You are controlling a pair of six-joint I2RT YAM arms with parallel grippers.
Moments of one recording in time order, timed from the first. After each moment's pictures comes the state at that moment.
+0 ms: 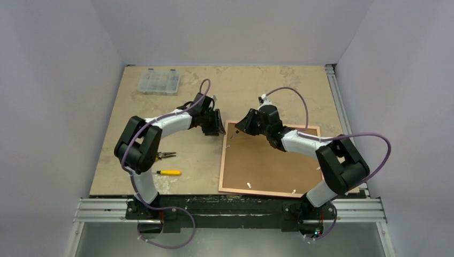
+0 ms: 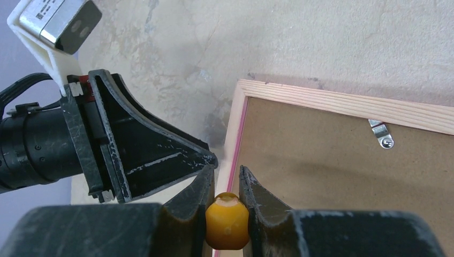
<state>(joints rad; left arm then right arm) -0.50 1.82 1.14 -0.28 0.26 -0.66 0.55 1.56 0.76 0.29 -0.13 0.80</state>
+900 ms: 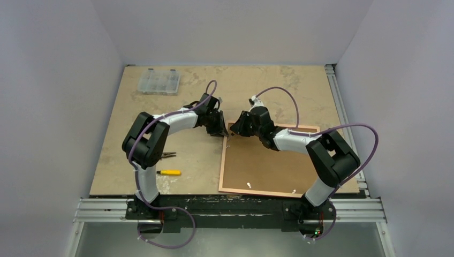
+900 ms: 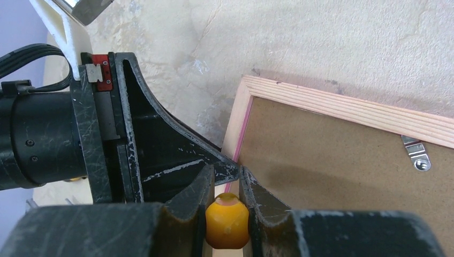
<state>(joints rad) -0.53 1.93 1.21 -0.30 0.30 -0.65 0.62 1.67 0.81 0.32 -0.08 0.73</state>
